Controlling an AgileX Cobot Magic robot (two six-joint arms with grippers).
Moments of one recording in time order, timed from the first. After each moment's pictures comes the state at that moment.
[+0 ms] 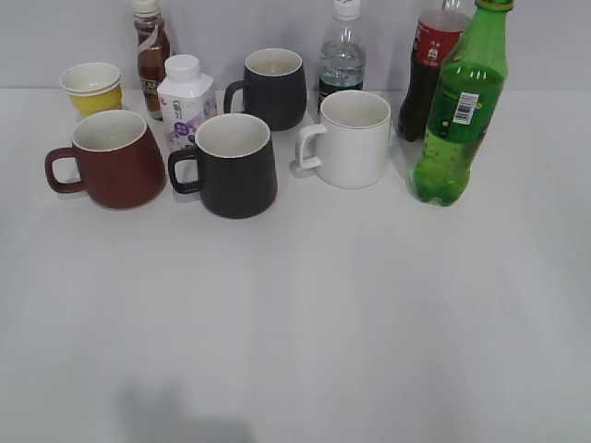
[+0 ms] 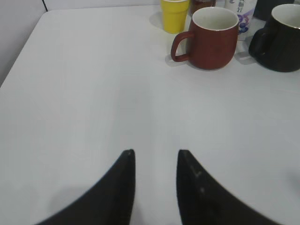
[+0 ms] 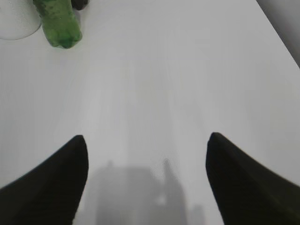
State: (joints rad) left arm 0.02 -0.01 -0.52 -0.01 1.07 0.03; right arm 0.06 -0.01 -0.50 -0.06 1.04 0.06
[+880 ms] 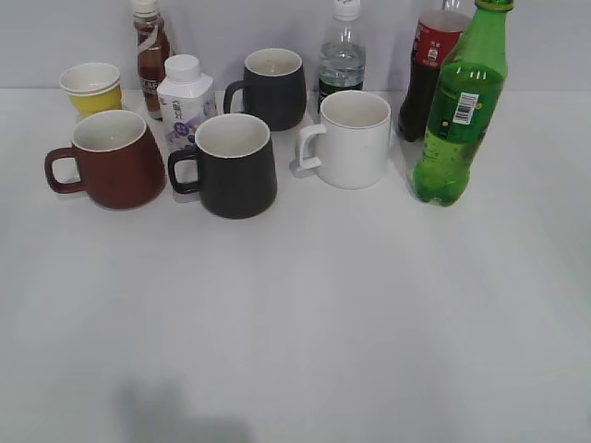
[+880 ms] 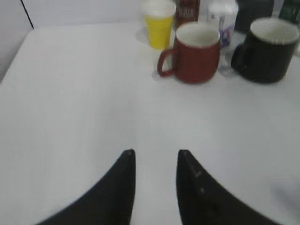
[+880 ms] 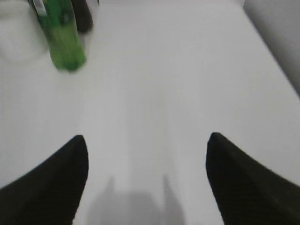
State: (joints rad) left arm -0.04 0.00 -0.53 -0.02 1.04 0.03; right arm 0.06 -0.01 -0.52 -0.06 0.97 0.06
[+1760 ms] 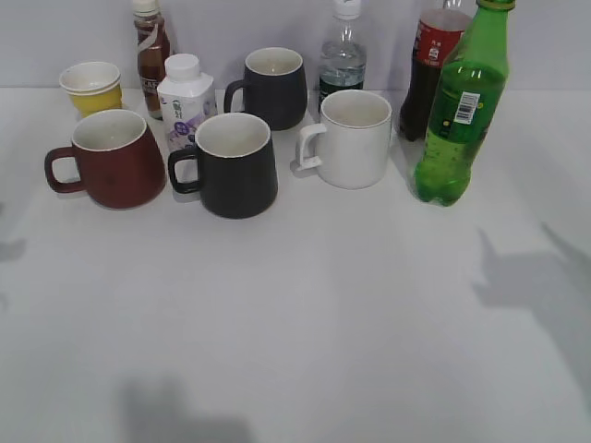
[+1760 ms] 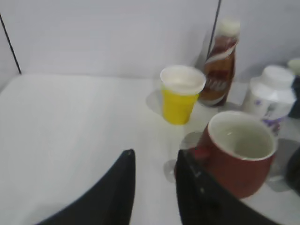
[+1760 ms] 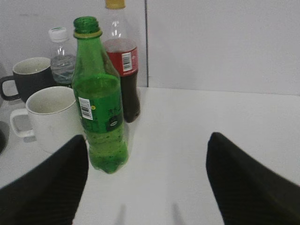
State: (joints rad) left arm -0.04 0.90 -0.45 -0.12 -0.04 0.03; right arm 0.17 0.61 -0.40 -0.04 0.03 0.06
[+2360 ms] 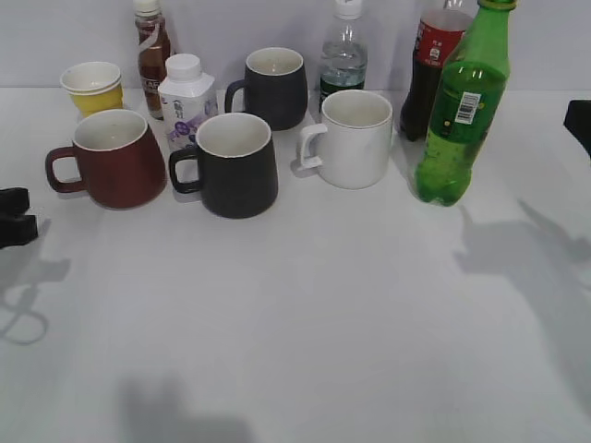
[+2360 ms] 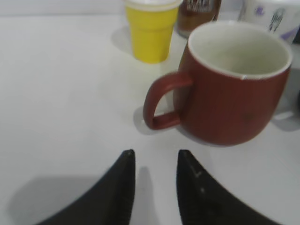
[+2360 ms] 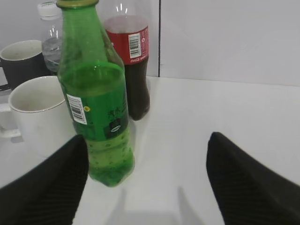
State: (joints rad) left arm -0.18 1.33 -0.32 -0.13 -0.50 0.03; right arm 0.18 1.02 -0.40 -0.05 -0.32 0.06
